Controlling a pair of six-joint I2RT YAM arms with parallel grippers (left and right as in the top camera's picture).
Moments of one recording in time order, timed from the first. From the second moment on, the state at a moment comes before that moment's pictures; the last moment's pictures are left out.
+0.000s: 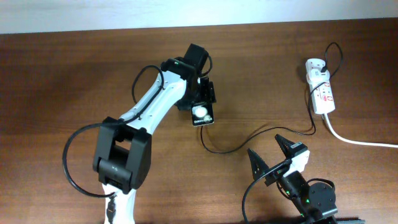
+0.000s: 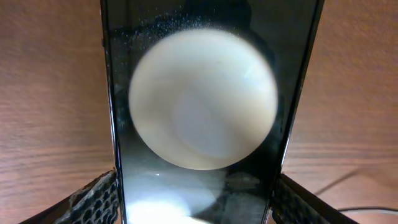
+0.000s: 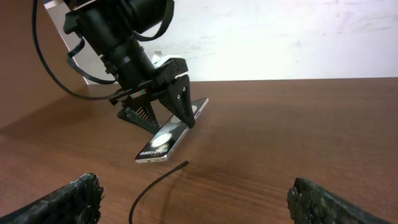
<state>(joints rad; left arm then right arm) -0.47 2.14 1.77 -0.95 0.18 -0.59 0.25 0.01 0.01 -0.06 -0.23 0.21</state>
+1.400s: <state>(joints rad) -0.23 2.14 1.77 -1.37 0.79 -0.78 0.25 0.01 0.01 -0.06 -0.23 0.21</state>
